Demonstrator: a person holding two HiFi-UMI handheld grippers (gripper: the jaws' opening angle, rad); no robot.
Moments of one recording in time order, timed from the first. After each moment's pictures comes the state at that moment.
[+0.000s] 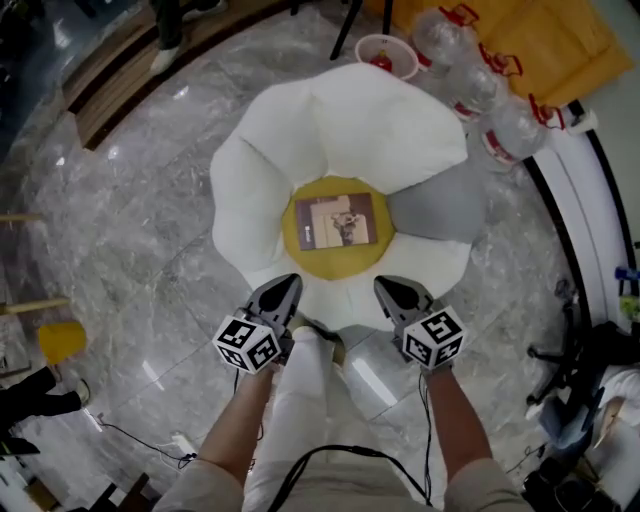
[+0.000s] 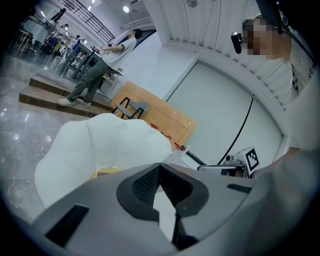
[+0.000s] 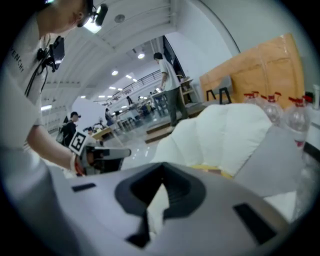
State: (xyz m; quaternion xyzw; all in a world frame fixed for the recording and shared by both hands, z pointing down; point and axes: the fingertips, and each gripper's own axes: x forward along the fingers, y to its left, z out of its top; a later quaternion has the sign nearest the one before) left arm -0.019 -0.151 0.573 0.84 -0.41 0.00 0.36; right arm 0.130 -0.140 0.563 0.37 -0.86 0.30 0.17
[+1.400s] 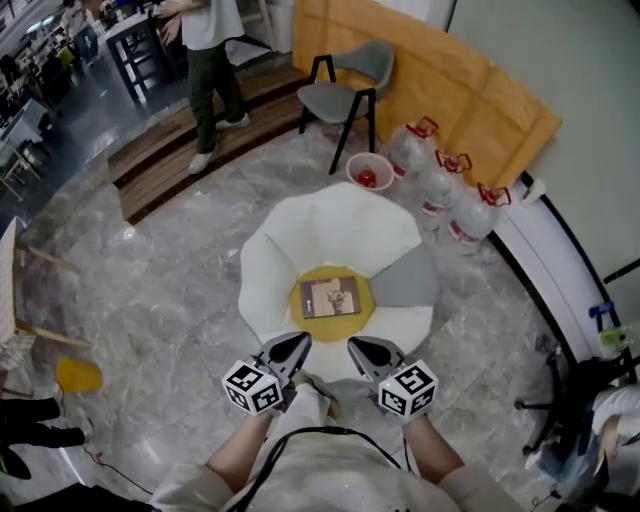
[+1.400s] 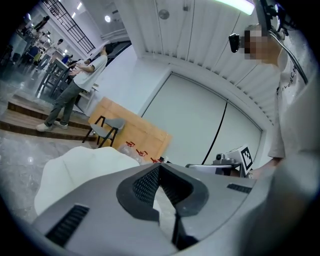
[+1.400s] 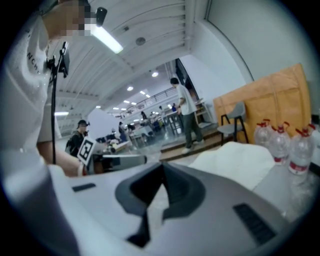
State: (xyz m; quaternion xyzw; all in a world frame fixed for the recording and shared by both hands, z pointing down) left arm 0.009 -0.087 0.362 0.90 -0.35 -0.04 0.27; right arm 0.093 -0.071 0.355 0.34 -0.91 0.23 0.09
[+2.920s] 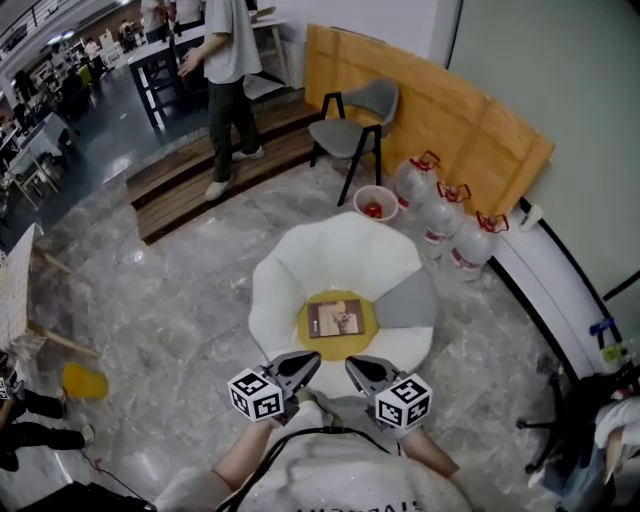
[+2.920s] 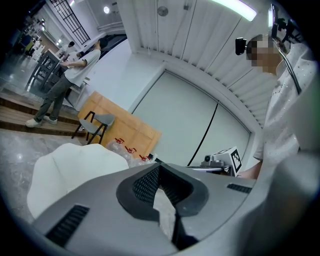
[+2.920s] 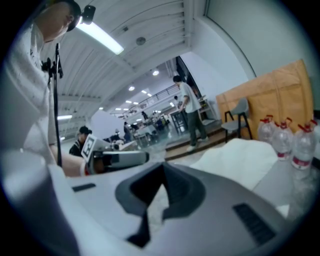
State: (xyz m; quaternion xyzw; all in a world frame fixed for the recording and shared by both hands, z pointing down) left arm 0.024 -0.050 0.327 0.91 -0.29 -0.04 0.28; right arm 0.083 -0.038 0.333 0.32 -0.91 0.25 0.08
